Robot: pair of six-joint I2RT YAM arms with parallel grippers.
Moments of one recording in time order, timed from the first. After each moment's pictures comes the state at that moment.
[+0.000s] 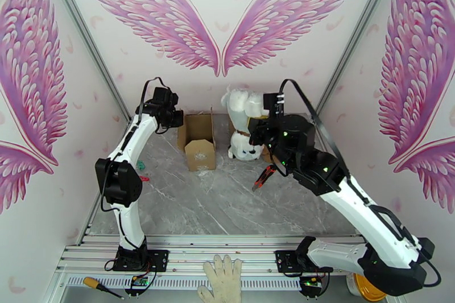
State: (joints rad) left arm -0.18 2.04 2.08 -0.94 0.16 -0.22; right arm 0.73 1.20 1.42 -0.51 0.35 0.28
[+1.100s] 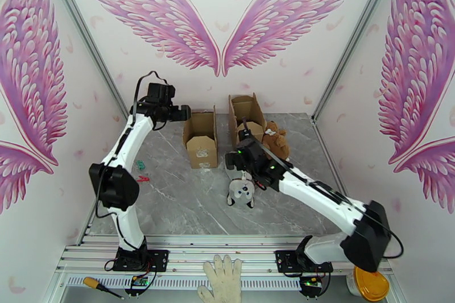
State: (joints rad) left arm -0.17 1.77 1.86 -0.75 0.09 -0.20; right arm 0.73 1.29 1.15 -0.50 0.41 0.35
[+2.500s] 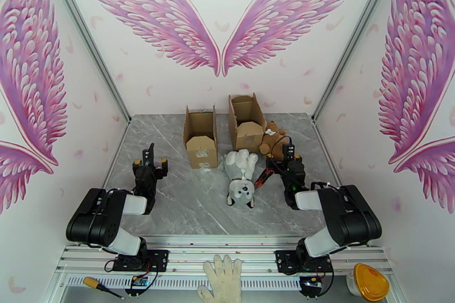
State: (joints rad) left arm -0.07 1.54 0.32 0.97 -0.30 0.04; right arm 0.11 1.56 0.39 0.91 0.13 0.00
